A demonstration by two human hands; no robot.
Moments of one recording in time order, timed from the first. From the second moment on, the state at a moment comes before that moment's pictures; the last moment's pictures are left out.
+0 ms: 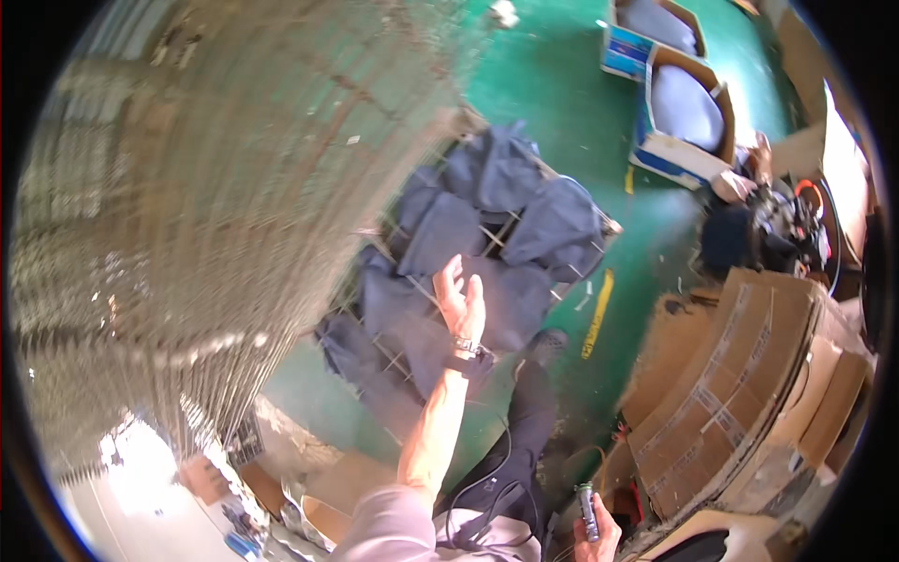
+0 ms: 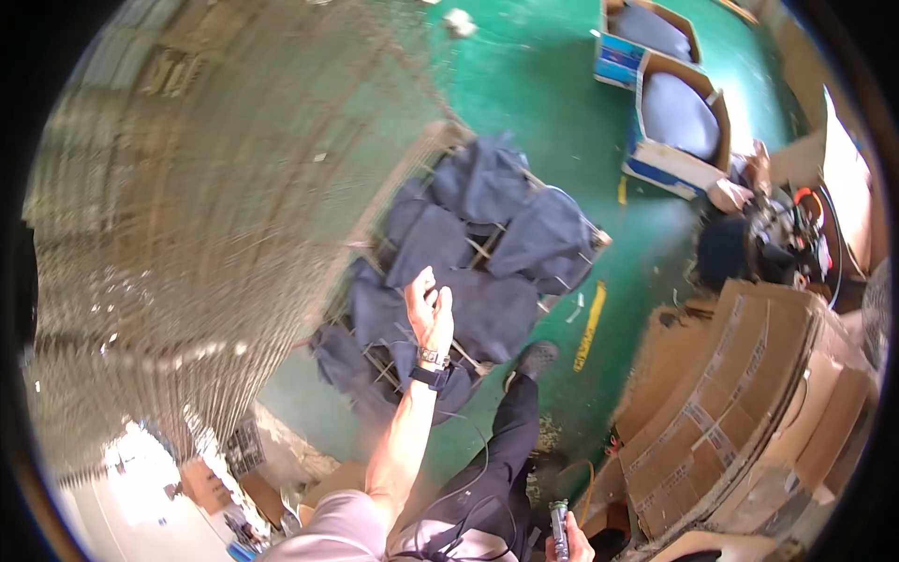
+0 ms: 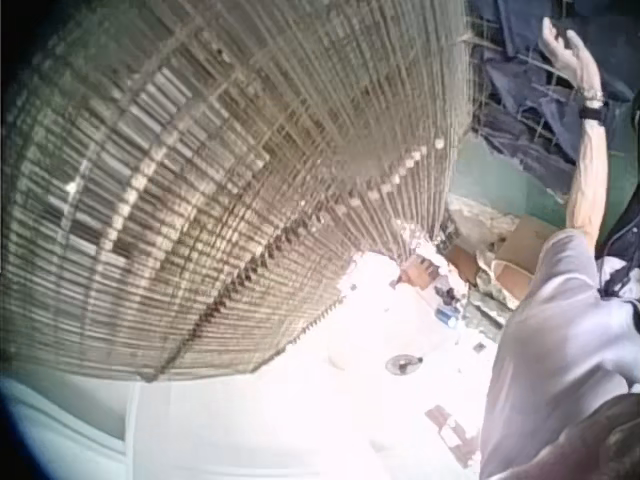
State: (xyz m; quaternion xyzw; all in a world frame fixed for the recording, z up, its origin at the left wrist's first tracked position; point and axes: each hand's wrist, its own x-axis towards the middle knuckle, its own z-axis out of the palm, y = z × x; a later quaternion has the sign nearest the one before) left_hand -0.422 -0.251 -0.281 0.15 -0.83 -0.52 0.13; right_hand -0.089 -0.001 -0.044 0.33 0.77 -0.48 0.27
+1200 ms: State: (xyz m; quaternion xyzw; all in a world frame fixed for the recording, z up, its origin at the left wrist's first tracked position) left_hand -0.008 -0.046 -0.173 -0.43 -0.72 -0.21 -0.50; right_hand 0.376 0.004 0.015 0.57 0.73 -0.32 -0.19
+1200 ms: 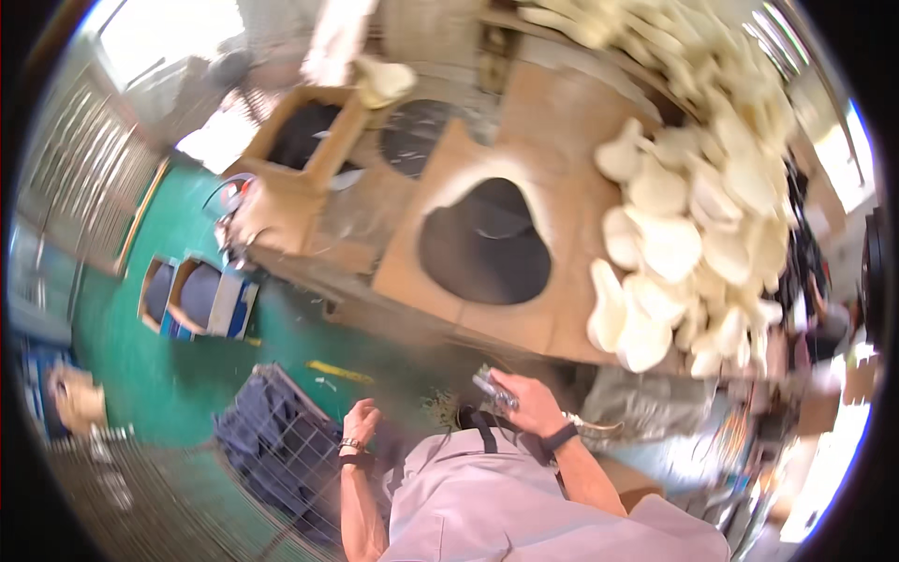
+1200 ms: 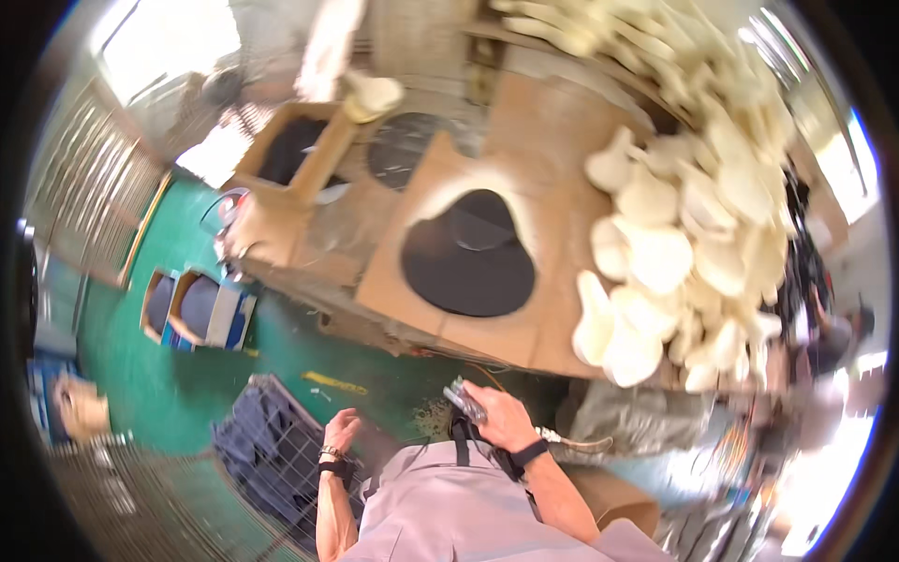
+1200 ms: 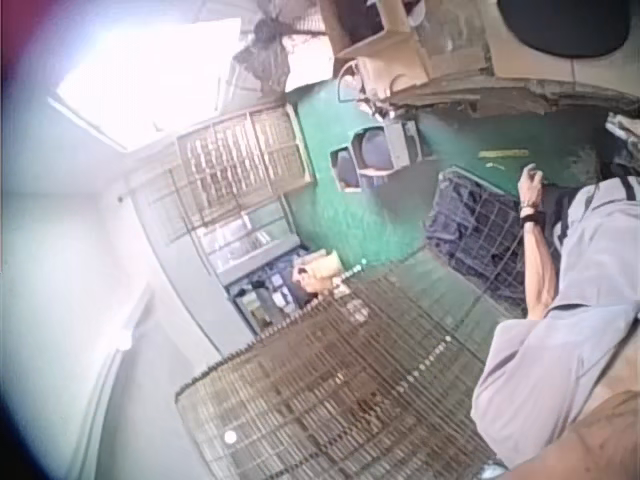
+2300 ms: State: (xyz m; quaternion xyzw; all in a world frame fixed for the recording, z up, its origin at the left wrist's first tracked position) left_hand 0.313 0.442 -0.165 -0.63 -0.76 -0.02 -0.19; right_hand 0.521 0.091 -0.109 0.86 0.42 -0.25 -0.12
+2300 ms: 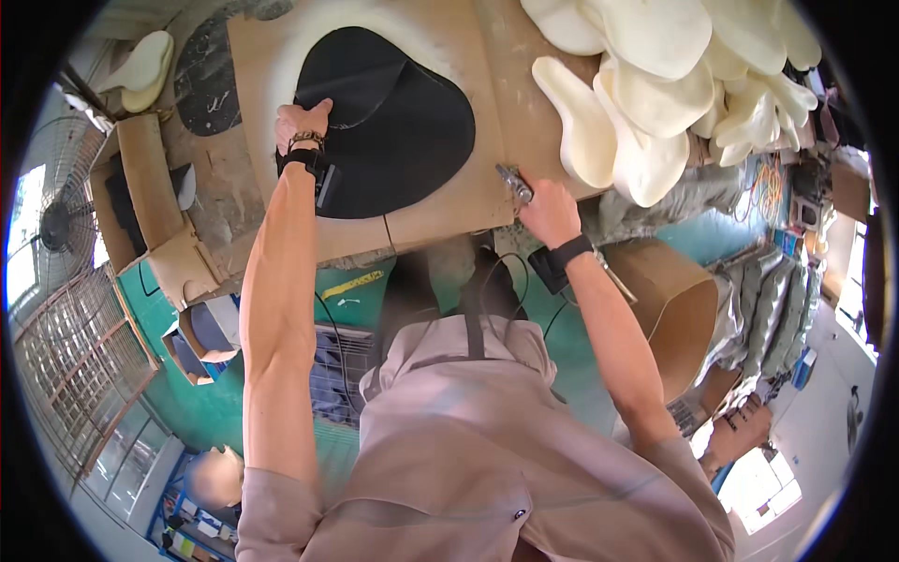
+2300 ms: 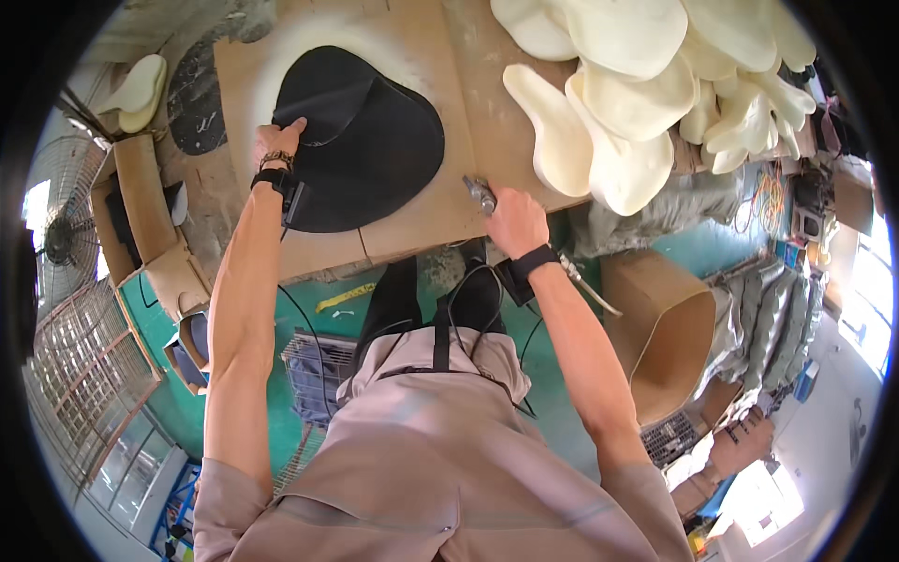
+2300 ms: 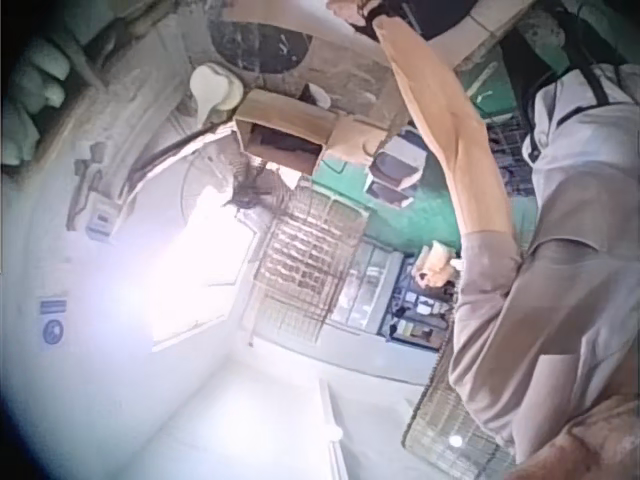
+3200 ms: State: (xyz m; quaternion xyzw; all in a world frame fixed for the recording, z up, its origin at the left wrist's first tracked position) left_hand 0.349 0.441 -0.129 -0.48 -0.80 -0.03 -0.37; right_hand 0.506 0.105 -0.104 0.87 0.43 -0.23 -0.06
